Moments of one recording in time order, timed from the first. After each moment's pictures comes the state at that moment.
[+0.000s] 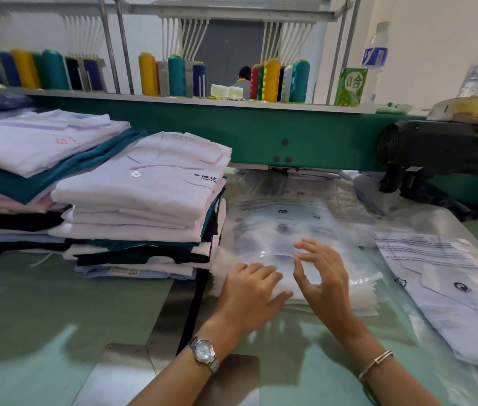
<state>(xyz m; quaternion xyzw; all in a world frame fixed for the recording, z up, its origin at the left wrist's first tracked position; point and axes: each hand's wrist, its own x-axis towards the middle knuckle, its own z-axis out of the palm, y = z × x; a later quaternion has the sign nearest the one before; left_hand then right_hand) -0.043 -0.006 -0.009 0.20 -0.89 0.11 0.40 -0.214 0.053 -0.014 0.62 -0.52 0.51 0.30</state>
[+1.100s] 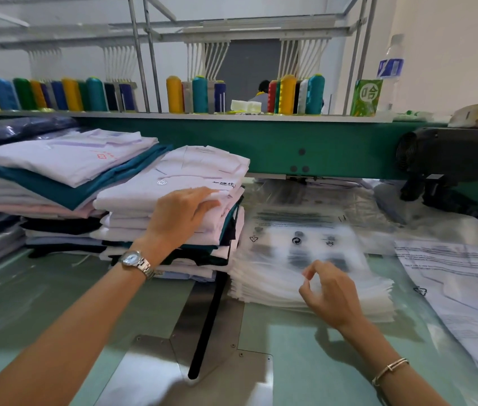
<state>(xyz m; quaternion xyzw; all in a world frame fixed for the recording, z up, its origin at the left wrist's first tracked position) 0.070 -0.089 0.119 0.27 -0.85 0.17 0.43 -0.206 0.062 -0.013 0.60 -0.69 0.37 0.15</state>
